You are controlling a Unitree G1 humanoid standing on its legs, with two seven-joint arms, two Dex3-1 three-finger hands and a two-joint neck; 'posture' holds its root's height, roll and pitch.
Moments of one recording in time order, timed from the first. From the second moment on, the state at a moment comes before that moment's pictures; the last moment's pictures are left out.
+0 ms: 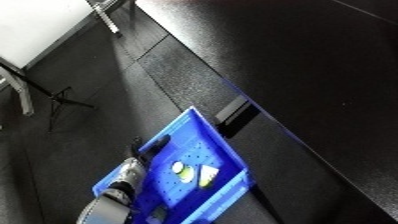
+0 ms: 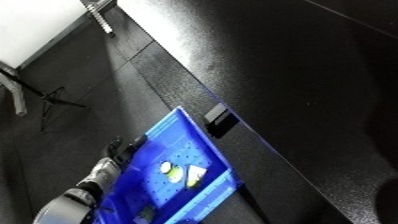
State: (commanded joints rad) left arm -0.49 0.67 0.18 1.40 -1.14 -0.16 0.06; right arm -0.20 -0.36 0.31 1.18 0.67 -0.10 0.22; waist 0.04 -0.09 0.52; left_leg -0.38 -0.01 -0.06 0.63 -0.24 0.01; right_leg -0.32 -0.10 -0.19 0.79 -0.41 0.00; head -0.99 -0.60
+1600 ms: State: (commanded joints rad) left arm -0.29 0.44 -0.12 1.25 -0.62 -0.14 -0.23; right arm -0.27 -0.43 0.25 1.20 0.57 -0.06 0.21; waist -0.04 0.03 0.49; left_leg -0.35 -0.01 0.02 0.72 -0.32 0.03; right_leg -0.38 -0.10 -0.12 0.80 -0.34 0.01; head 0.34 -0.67
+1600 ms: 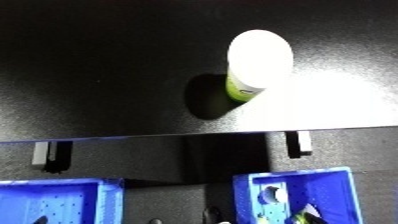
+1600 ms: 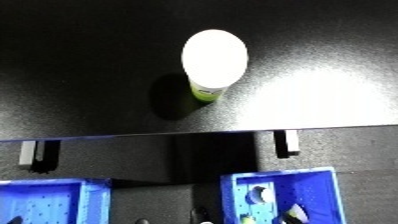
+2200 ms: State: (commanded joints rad) left arm -0.24 0.40 -0.14 1.20 -0.65 -0.15 -0.25; right arm -0.26 -0.48 0.27 1.06 0.58 -0.06 0.46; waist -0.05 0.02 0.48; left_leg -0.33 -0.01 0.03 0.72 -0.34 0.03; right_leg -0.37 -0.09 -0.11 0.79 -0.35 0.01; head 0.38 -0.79
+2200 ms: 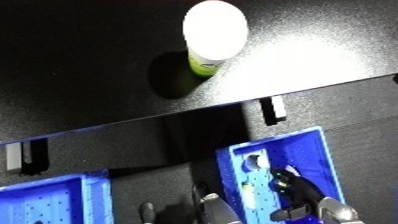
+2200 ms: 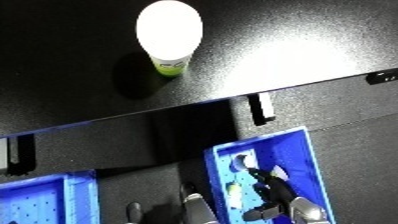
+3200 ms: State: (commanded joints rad) left arm -0.17 0.46 -0.09 1.28 -0.69 -0.19 -0.30; right arm -0.20 -0.62 0.07 -0.22 1.28 0.18 0.95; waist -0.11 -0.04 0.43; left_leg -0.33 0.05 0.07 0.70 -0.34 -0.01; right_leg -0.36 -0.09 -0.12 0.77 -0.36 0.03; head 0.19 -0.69
